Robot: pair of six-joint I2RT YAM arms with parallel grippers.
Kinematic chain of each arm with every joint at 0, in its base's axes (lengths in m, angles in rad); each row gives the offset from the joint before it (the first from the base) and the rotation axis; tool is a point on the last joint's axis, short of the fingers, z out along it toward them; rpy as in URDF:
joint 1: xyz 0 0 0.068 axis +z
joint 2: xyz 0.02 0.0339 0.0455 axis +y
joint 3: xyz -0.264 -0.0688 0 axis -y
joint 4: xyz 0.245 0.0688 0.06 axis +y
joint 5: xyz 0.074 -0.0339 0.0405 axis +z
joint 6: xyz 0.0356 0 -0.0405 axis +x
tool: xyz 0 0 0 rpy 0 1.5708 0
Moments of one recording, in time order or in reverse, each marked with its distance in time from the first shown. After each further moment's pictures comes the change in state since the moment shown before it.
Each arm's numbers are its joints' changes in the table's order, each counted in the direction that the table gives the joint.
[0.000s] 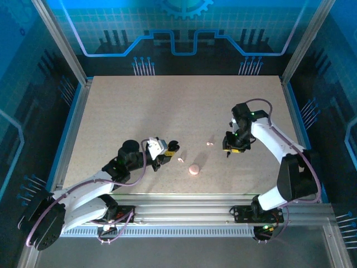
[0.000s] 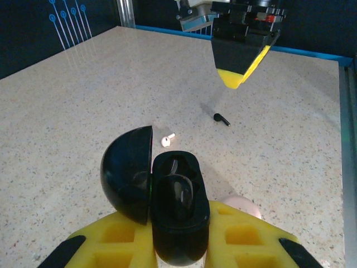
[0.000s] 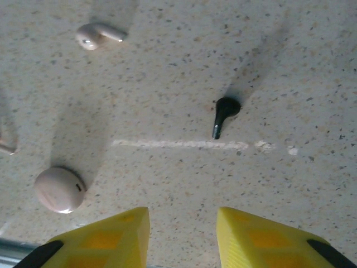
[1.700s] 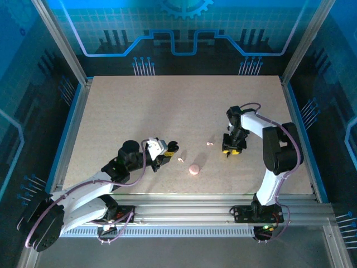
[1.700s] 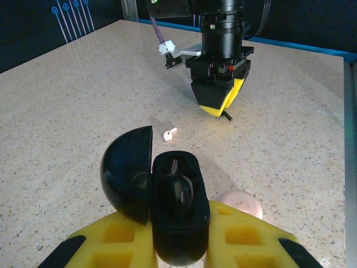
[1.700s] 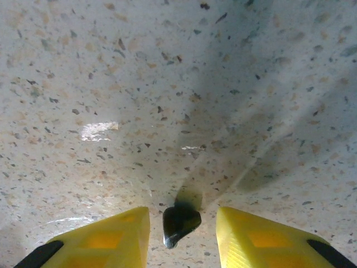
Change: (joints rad) left arm -0.003 -0.016 0.000 0.031 0.019 0.000; right arm -0.035 0.312 0.045 -0.100 -0.051 -0.015
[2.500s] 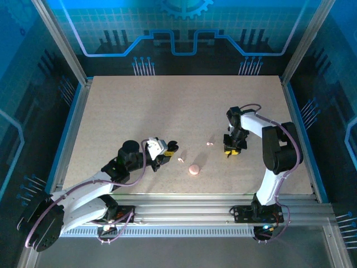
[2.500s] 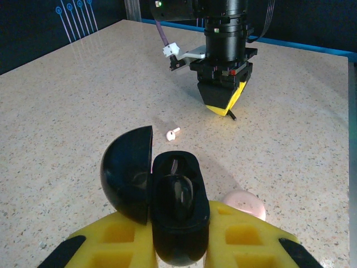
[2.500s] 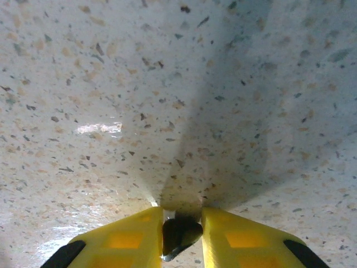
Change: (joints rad) left arm 0.000 -0.001 0.000 0.000 0.011 0.000; right arm -0.002 0.004 -0.010 -0.012 -0.019 -0.003
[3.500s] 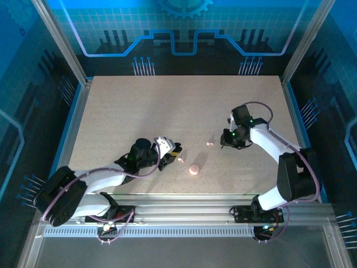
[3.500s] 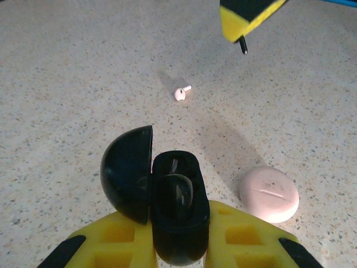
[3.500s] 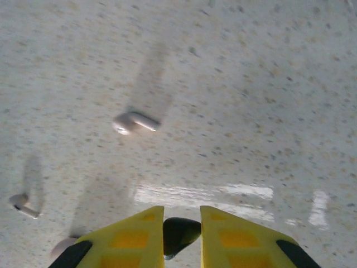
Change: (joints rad) left arm -0.029 0.312 0.043 -0.124 0.068 -0.024; right arm 0.042 -0.358 -0.189 -0.281 0.115 0.048
